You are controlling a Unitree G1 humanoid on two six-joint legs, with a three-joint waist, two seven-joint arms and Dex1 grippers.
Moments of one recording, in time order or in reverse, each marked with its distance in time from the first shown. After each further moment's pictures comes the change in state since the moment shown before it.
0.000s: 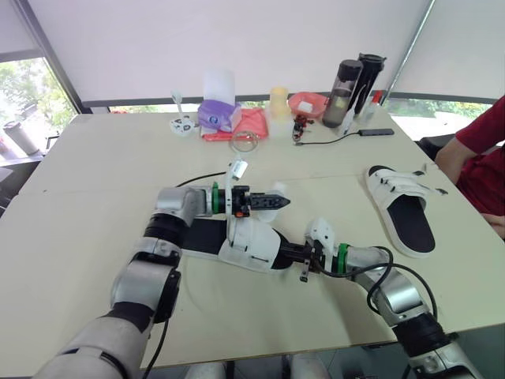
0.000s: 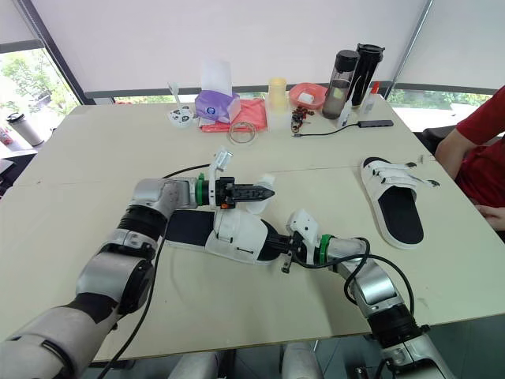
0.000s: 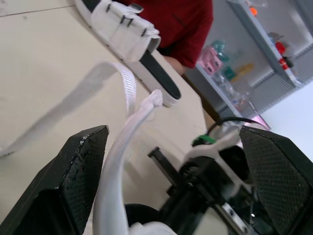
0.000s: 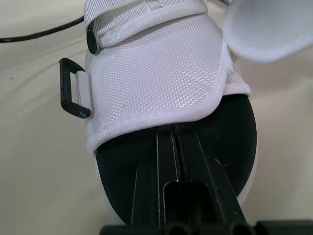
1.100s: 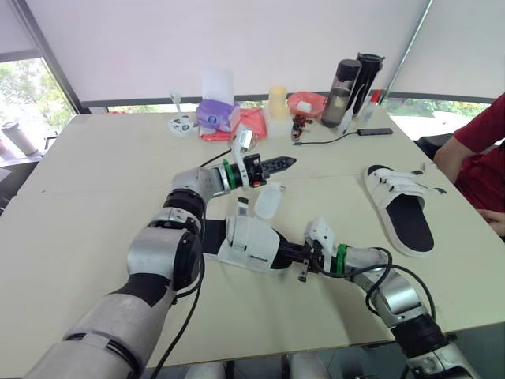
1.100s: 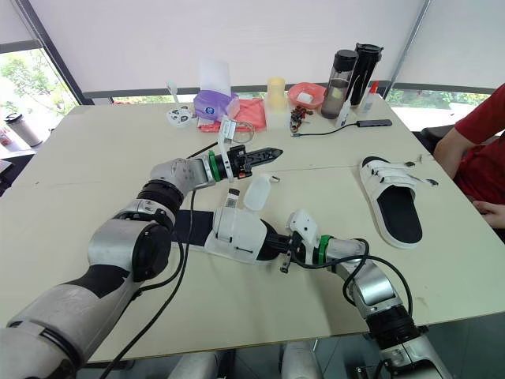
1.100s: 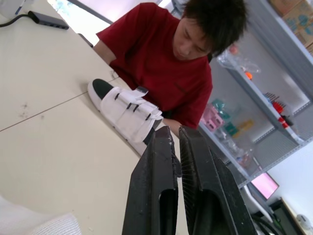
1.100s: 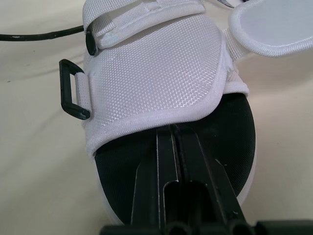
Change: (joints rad) left arm -0.237 -0.064 0.242 0.358 0.006 -0.198 0.103; right arm 0.004 0.012 -0.002 0.001 -0.002 -0.006 -0.011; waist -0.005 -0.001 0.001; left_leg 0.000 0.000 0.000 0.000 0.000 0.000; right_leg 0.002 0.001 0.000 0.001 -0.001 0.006
